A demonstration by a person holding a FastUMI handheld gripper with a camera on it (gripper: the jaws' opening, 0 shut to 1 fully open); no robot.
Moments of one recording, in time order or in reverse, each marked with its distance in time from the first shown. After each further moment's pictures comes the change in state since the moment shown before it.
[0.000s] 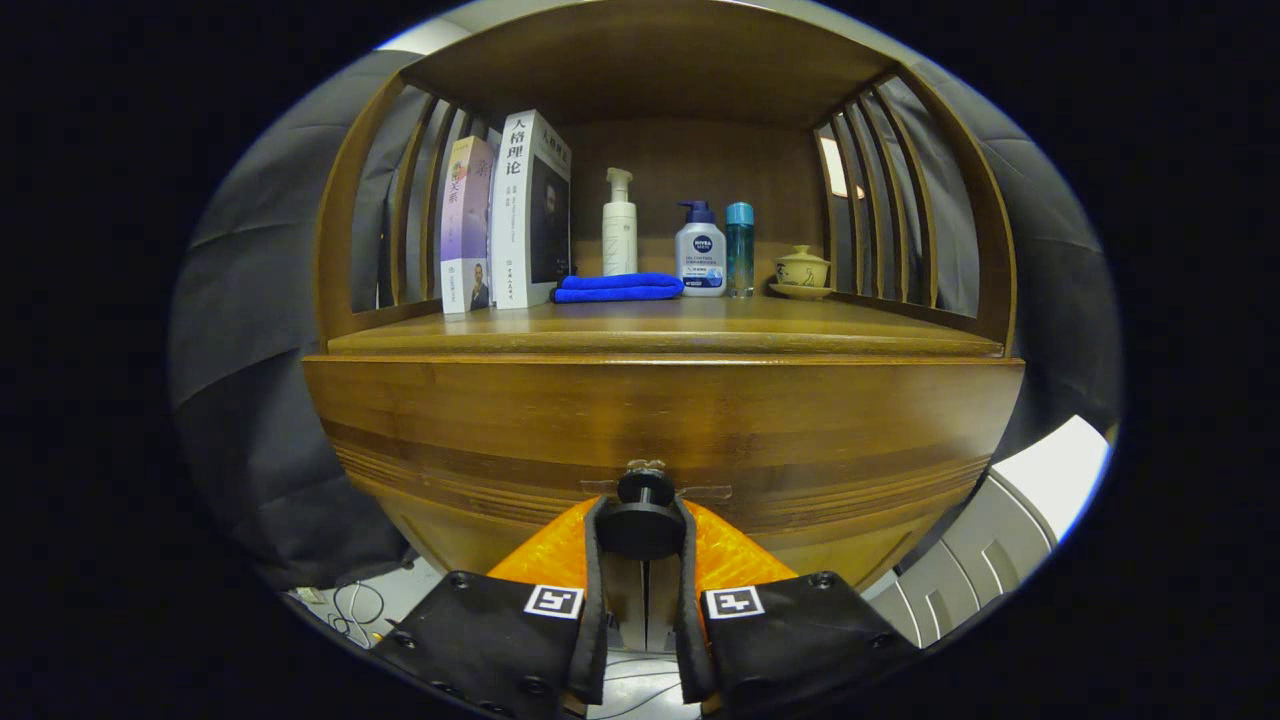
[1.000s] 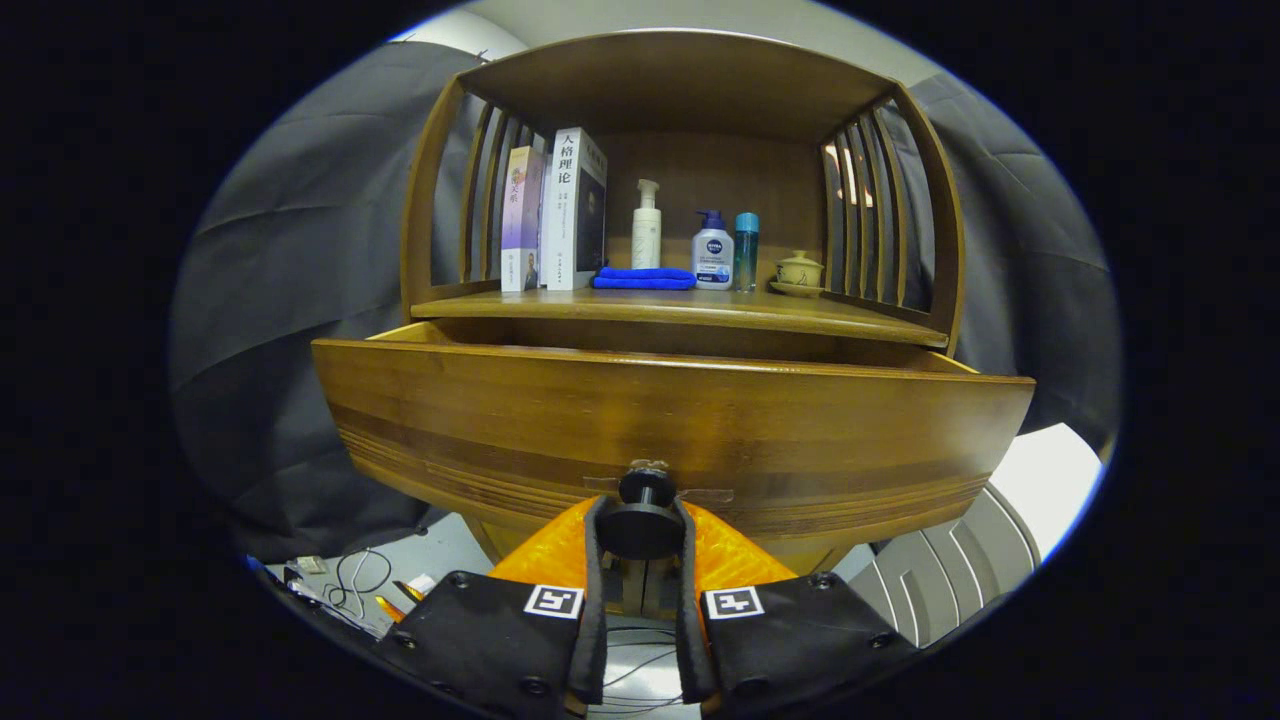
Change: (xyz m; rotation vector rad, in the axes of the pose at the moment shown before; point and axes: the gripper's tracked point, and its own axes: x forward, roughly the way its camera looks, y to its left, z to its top) arm -0.088 0.004 -0.028 -0.052 0.021 0.048
